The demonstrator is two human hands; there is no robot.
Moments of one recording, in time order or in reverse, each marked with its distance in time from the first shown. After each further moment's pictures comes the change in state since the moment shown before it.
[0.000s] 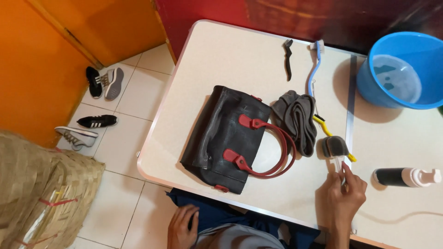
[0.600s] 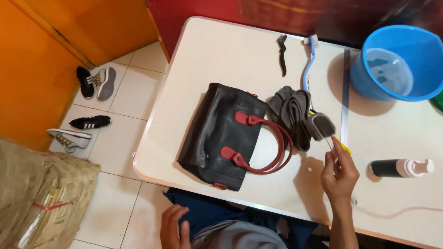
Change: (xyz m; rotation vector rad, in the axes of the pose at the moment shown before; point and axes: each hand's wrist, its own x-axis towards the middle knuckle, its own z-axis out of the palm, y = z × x) left_hand 0.011 0.052 -0.054 -0.200 0.285 0.069; right_hand 0.032 -0.020 0.011 0.065 -0.151 -0.460
